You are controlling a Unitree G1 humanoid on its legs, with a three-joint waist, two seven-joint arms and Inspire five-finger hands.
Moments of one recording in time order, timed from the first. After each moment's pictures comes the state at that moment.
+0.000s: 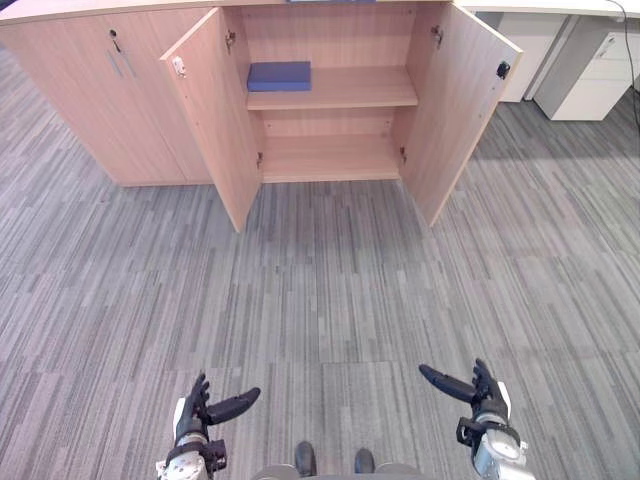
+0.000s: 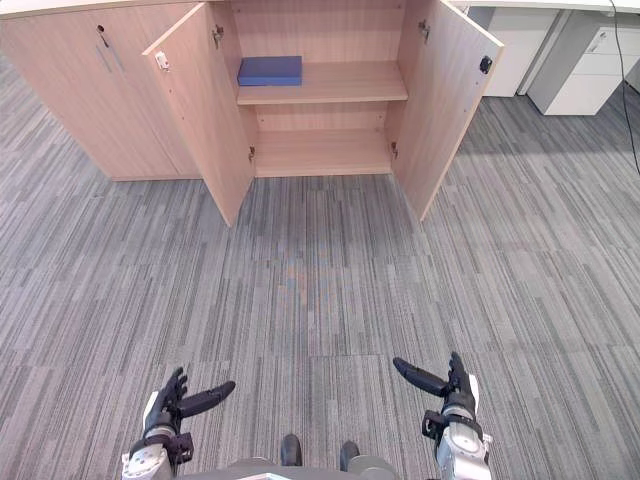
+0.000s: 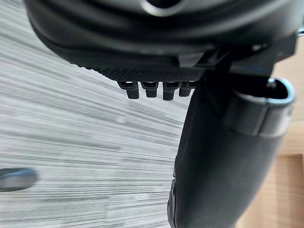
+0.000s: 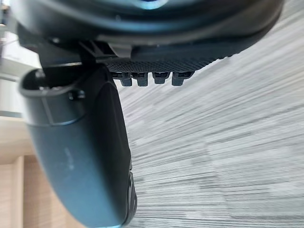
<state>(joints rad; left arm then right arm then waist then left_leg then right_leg) 0.18 0.15 0.15 0.70 -0.17 -0.16 0.08 0.09 -0.15 -0.23 0.69 0.13 -0.09 -0.11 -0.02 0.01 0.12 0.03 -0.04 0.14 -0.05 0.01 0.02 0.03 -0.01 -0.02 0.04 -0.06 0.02</state>
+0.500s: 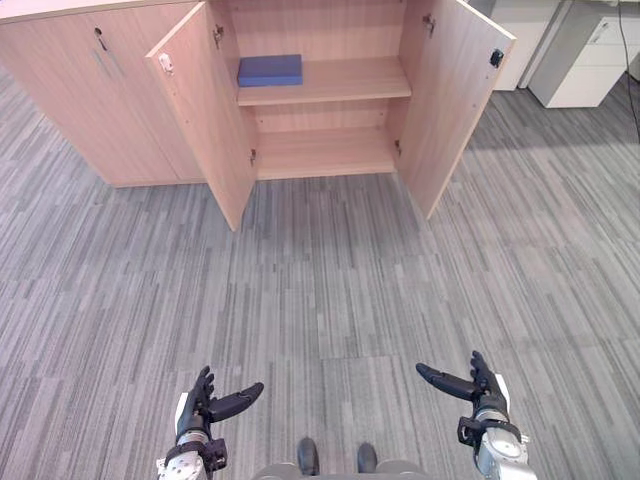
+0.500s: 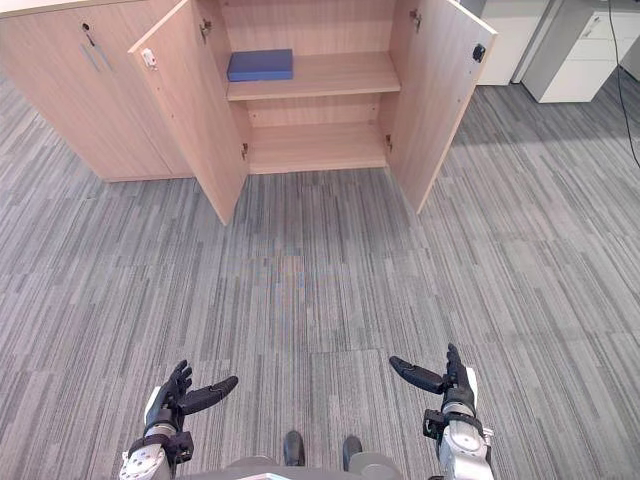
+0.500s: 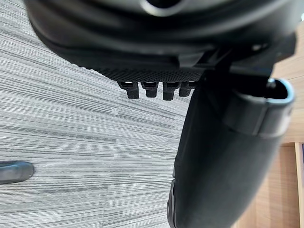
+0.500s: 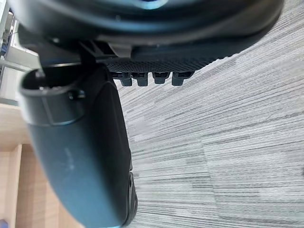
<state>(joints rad) 0.21 0.14 0.14 0.65 -0.18 -0.16 0.04 0.10 -0.16 -0.20 0.65 0.07 -0.09 -0.10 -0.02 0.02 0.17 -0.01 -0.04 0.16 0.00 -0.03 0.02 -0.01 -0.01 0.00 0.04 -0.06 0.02</state>
